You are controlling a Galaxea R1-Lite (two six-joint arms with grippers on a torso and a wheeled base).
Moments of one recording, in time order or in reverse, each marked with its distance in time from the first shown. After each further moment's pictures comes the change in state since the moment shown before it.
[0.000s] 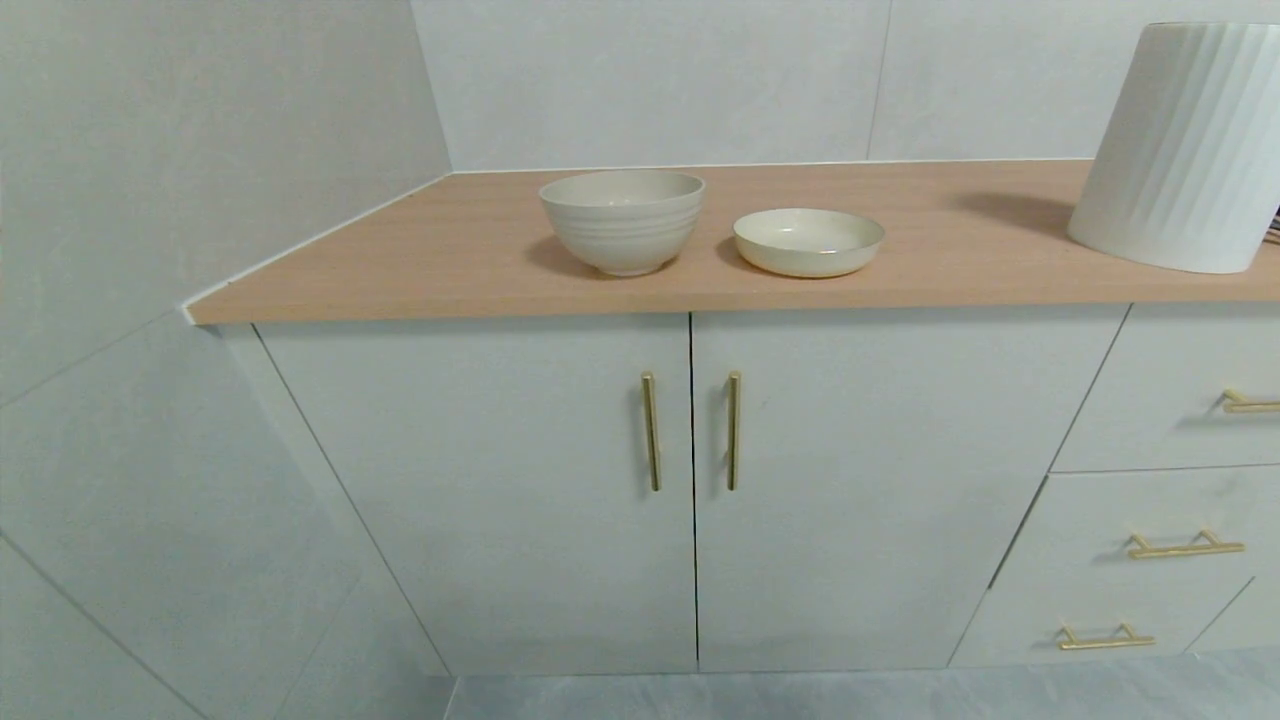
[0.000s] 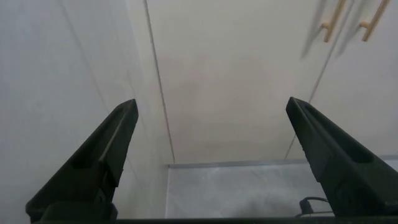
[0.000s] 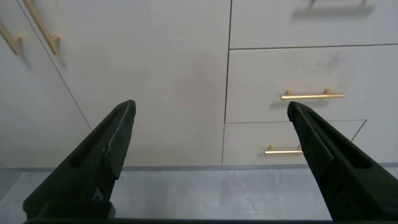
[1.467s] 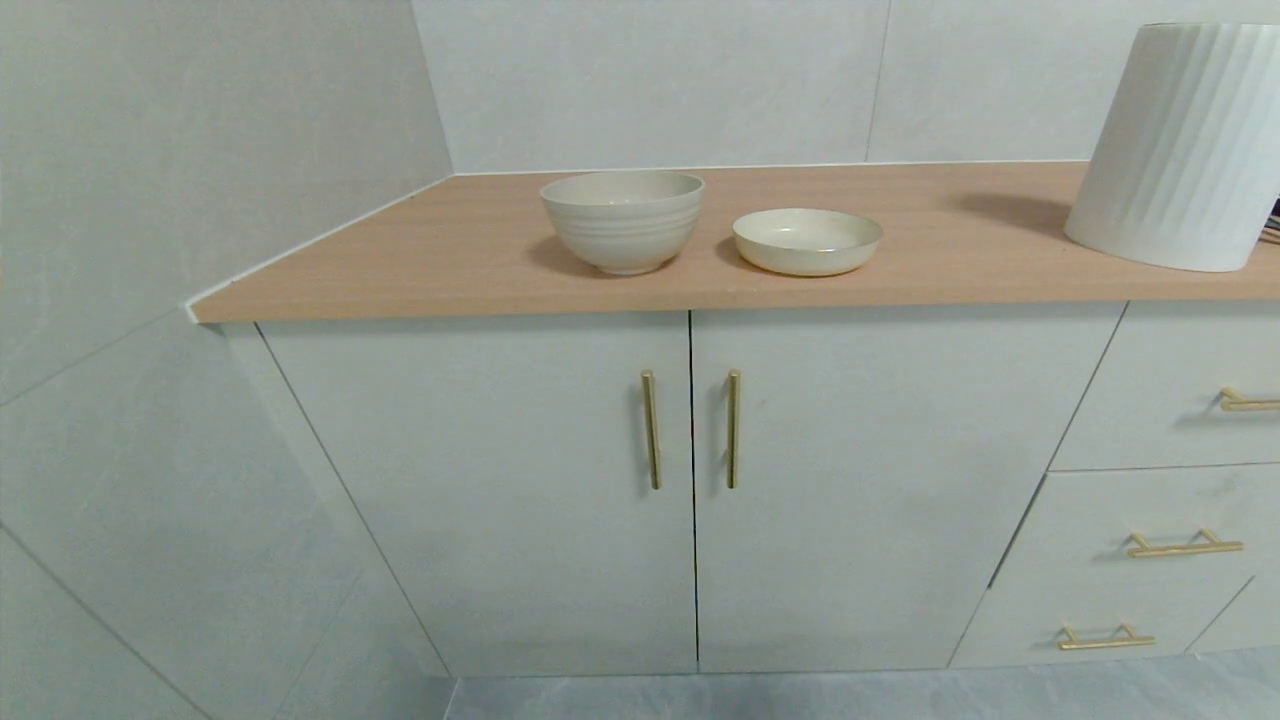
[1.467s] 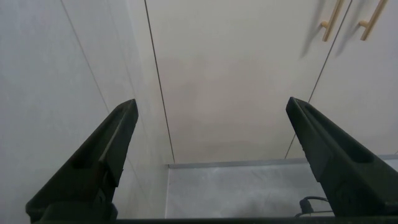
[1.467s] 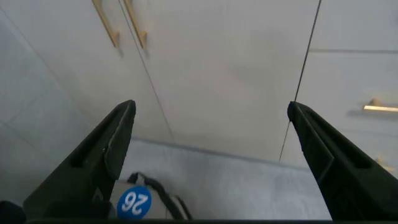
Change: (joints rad) left arm 0.000 0.000 0.000 0.000 0.000 0.000; right arm 0.026 0.237 -0.203 0.060 0.271 0.074
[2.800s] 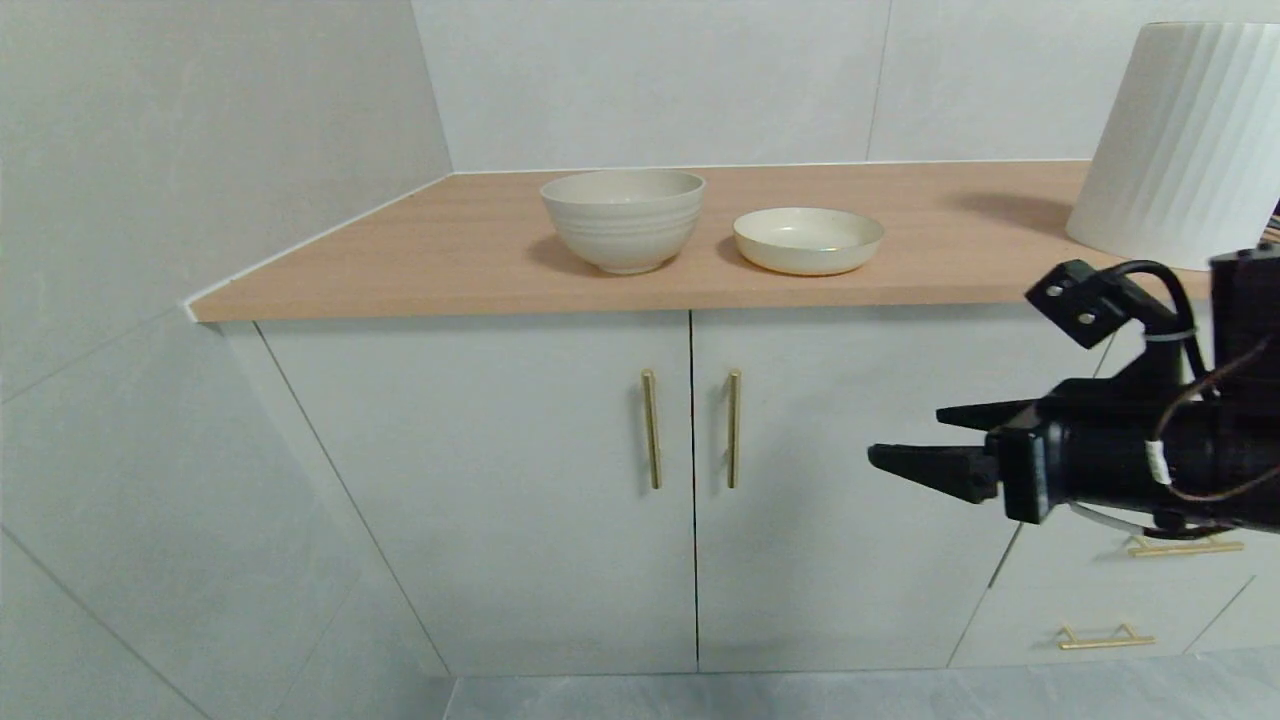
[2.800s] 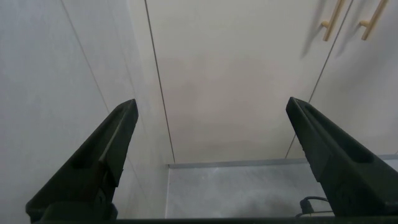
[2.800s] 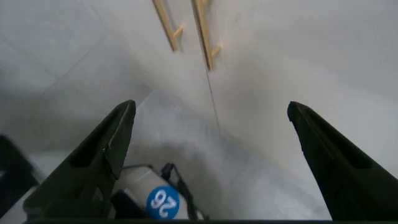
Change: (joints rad) left arm 0.000 0.000 0.000 0.000 0.000 0.000; right arm 0.466 1.213 -0.648 -0.286 -0.063 -0.057
